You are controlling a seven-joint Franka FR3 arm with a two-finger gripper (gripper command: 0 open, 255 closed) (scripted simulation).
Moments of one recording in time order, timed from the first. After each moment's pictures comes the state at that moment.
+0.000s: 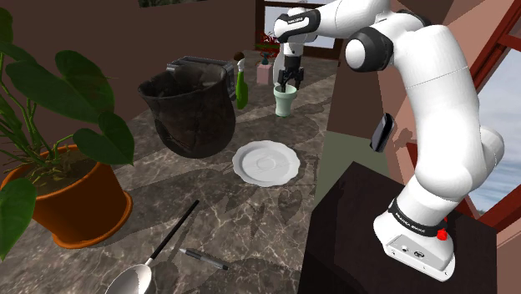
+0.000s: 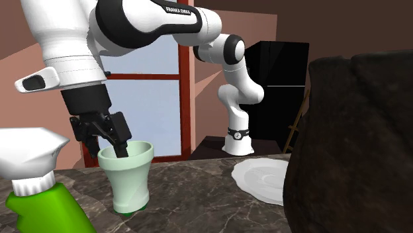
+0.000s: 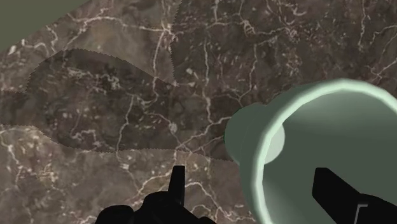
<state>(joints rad) -0.22 0.72 -0.29 -1.16 0.25 1.67 -0.32</state>
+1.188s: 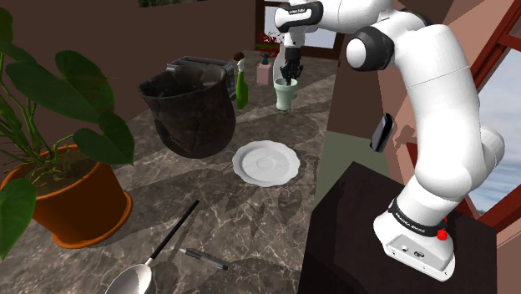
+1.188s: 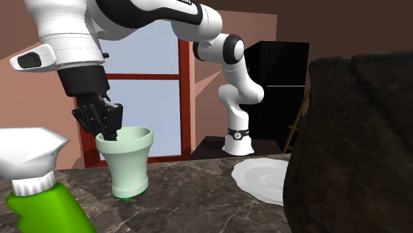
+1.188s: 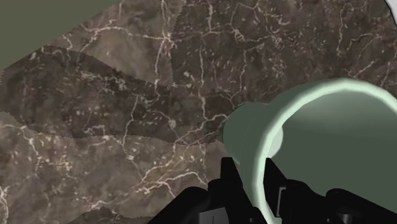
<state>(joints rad) -0.23 0.71 -0.29 -1.07 0.25 1.58 -0.31</state>
